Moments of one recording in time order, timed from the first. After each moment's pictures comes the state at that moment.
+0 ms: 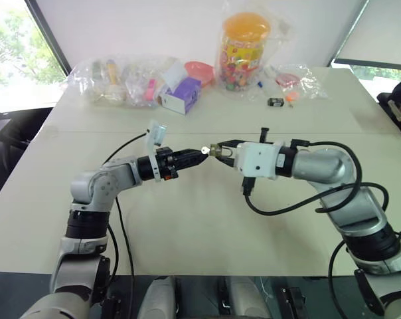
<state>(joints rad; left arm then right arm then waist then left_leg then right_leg) -0.60 0.36 0.08 0.01 -0.76 0.97 -0.80 -0.55 -0.69 0.23 -0.43 -0.09 0.28 0.89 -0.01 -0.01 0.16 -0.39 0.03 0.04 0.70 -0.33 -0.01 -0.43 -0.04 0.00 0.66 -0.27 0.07</state>
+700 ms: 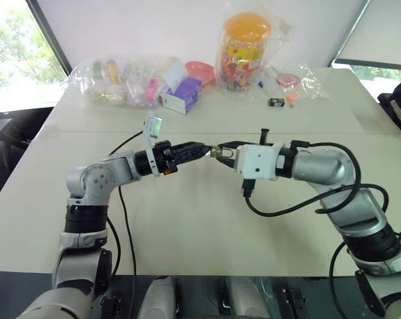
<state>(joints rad) -0.64 0.34 0.13 0.03 -0.89 1.07 -0.81 -0.54 -0.70 0.24 -0.43 -0.11 0.26 0.90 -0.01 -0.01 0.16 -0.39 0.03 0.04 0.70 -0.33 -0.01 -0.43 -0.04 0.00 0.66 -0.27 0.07</state>
